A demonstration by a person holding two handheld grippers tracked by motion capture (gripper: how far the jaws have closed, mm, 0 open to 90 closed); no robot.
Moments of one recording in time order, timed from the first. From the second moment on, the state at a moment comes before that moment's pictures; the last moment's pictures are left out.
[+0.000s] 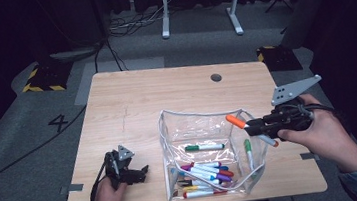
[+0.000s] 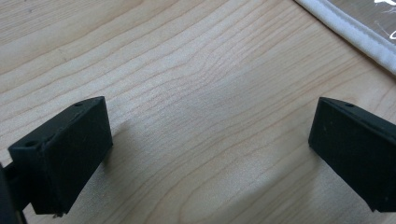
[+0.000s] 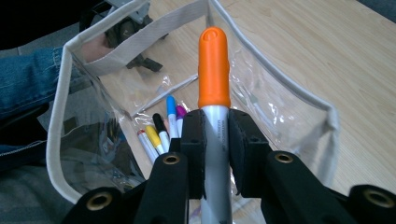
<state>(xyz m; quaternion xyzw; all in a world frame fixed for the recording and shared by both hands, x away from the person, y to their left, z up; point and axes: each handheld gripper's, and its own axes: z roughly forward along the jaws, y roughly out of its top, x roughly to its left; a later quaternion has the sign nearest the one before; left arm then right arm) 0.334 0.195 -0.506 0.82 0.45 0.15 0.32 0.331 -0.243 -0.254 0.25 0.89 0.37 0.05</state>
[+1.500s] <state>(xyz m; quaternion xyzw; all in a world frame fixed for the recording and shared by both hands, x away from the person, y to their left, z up) 0.335 0.195 -0.505 0.82 0.45 0.15 0.32 0.360 -0.105 -0.344 0.14 0.96 0.23 -0.05</state>
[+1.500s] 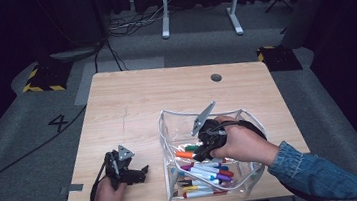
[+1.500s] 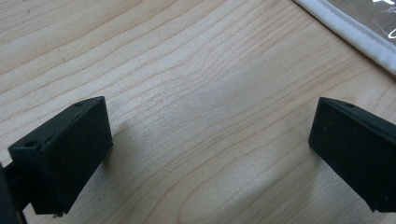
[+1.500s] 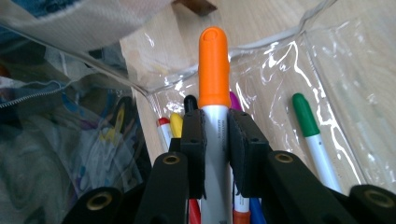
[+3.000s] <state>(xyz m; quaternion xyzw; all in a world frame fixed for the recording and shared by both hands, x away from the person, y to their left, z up) 0.335 0.195 -0.505 0.82 0.45 0.15 0.32 0.341 -0.257 -0.276 0.27 0.90 0.32 0.09</state>
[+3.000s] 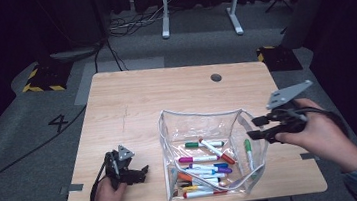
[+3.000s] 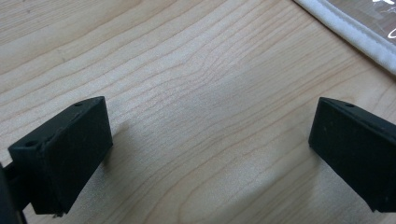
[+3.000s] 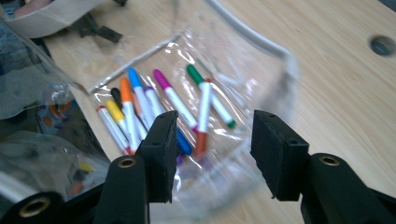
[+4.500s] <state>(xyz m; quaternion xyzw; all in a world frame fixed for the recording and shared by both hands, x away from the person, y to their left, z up) 0.334 0.195 -0.505 0.82 0.45 0.15 0.32 0.372 -0.301 -0.473 0.38 0.89 0.25 0.07</state>
